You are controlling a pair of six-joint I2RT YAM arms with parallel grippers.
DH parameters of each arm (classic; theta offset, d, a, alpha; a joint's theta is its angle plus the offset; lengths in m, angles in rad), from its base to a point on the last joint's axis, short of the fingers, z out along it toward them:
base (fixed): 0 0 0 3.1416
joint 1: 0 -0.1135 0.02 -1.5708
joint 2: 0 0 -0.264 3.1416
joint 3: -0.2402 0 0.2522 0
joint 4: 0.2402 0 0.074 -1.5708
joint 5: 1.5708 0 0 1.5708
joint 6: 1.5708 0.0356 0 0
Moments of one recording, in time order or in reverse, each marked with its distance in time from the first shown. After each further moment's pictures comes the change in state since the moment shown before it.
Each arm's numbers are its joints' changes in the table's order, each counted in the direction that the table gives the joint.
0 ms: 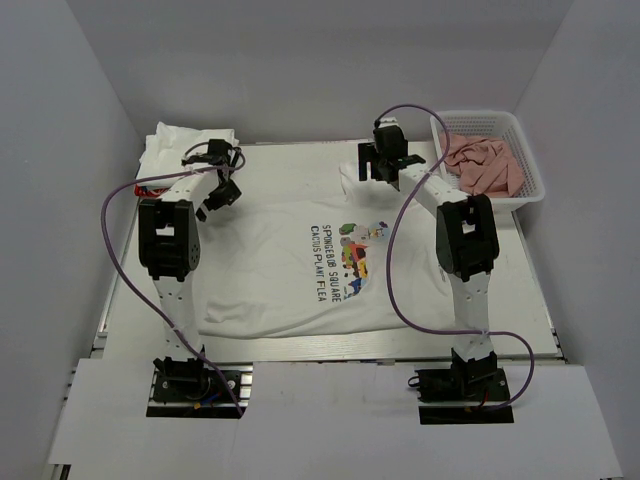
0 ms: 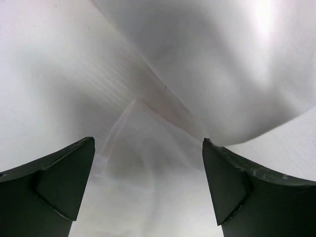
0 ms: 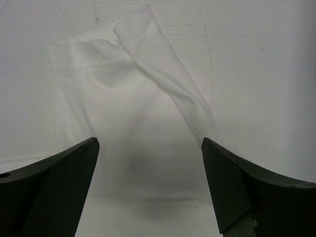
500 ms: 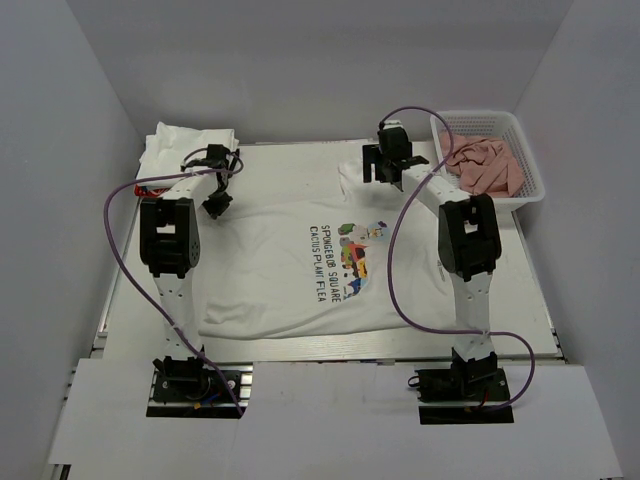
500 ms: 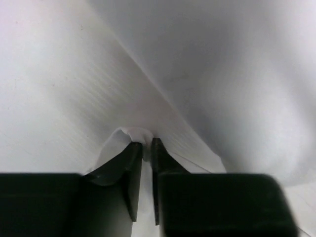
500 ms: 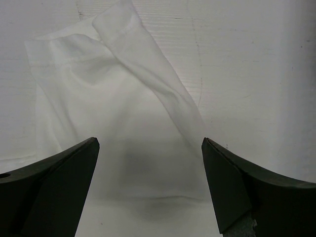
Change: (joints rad) left arm -0.020 -0.039 0.017 -0.043 0.014 -0.021; right arm 0.016 0.006 0.033 -0.003 0.003 -0.002
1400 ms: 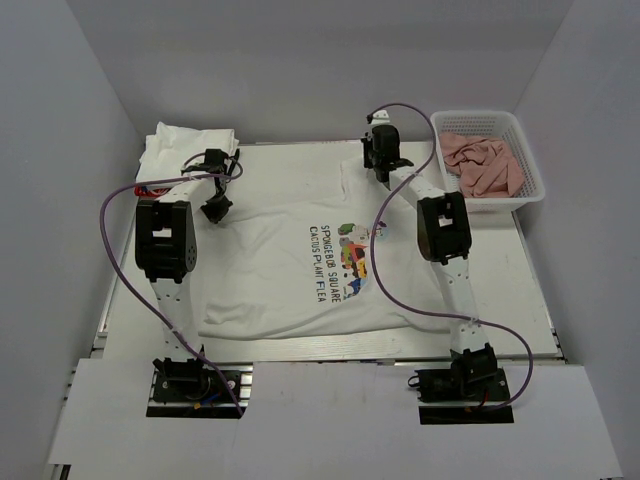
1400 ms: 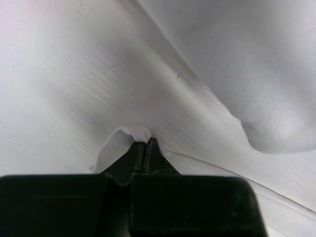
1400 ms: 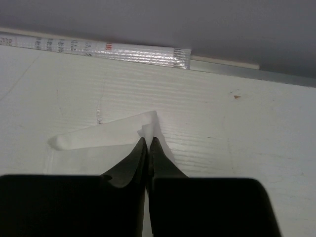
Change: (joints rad) left arm 0.002 0.068 0.108 -0.054 0.047 0.032; right arm 0.029 -0.404 -0.395 -0.274 -0.116 -0.105
